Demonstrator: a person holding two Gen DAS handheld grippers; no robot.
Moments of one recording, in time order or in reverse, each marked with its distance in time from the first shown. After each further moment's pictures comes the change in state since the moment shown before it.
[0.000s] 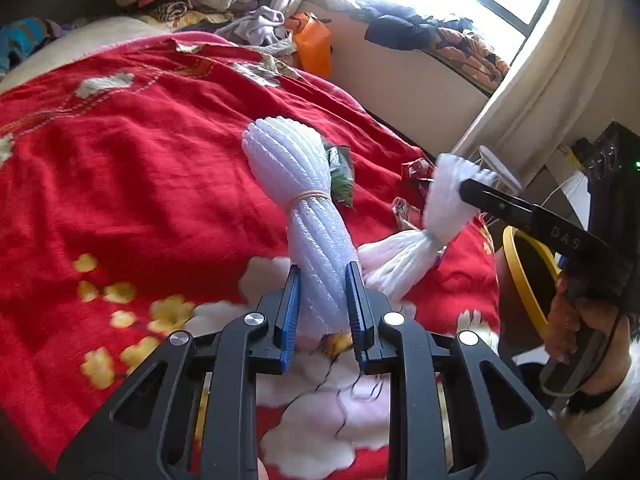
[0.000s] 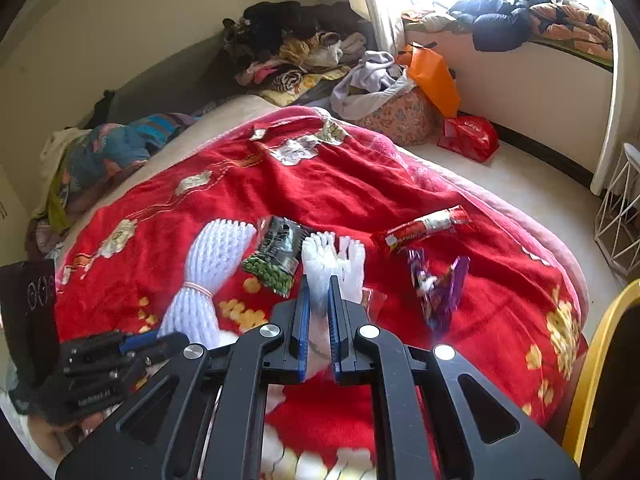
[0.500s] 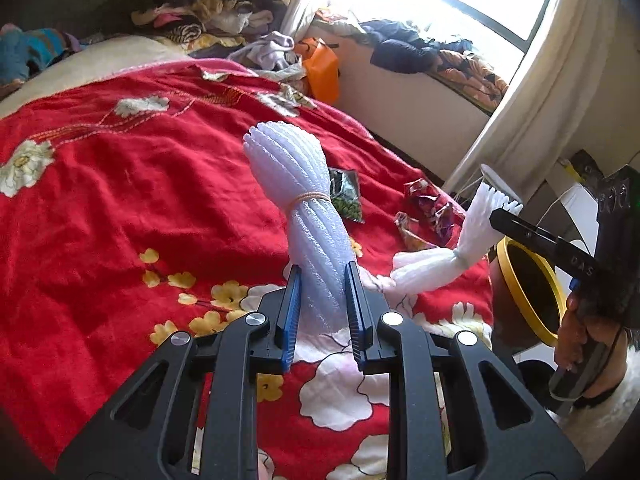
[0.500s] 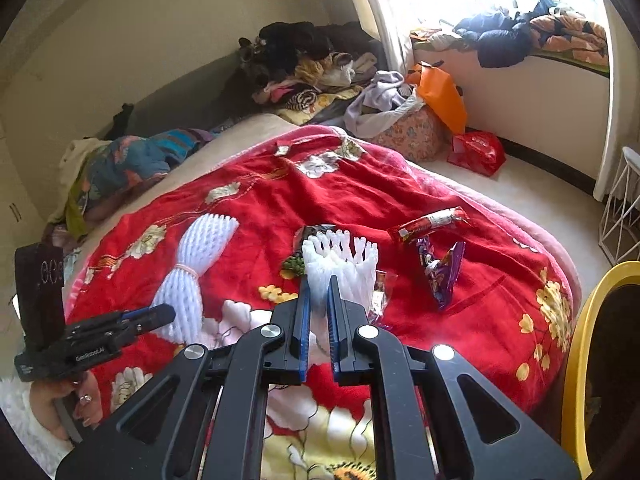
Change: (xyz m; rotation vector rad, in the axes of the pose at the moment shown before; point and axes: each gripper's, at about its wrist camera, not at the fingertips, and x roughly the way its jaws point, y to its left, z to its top) left arm -0.052 0.013 -0.008 -0.003 -0.088 0.021; right arm -0.052 0.018 -0.018 -0.006 -0.076 0.053
